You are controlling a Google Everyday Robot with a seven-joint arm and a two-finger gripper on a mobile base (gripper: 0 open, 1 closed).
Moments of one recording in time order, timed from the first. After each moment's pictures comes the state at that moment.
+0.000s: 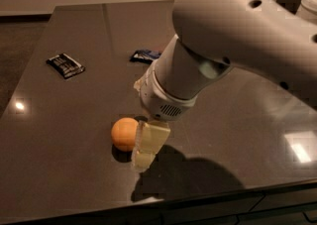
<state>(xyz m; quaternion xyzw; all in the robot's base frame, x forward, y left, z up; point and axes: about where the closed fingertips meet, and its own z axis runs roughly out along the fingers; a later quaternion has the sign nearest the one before) 0.403 0.040 0.880 -0.71 0.66 0.13 0.21</state>
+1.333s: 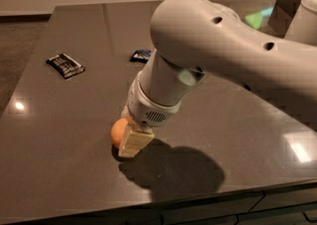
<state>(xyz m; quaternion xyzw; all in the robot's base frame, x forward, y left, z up) 0.404 0.061 0.851 -0.71 0.66 0.15 0.19</state>
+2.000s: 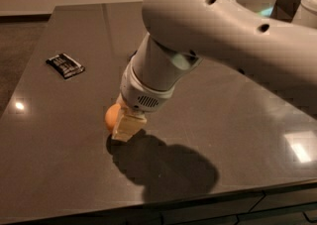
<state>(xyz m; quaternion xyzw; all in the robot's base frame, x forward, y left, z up) 0.423 0.071 0.874 -0.70 0.67 0.13 0.20</state>
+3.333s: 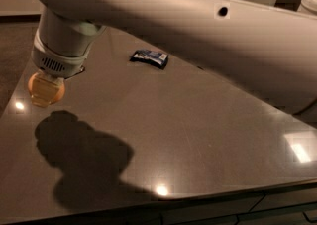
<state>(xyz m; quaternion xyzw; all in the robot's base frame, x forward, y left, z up) 0.475 0.230 0.923 -0.67 0.68 0.15 0.27</state>
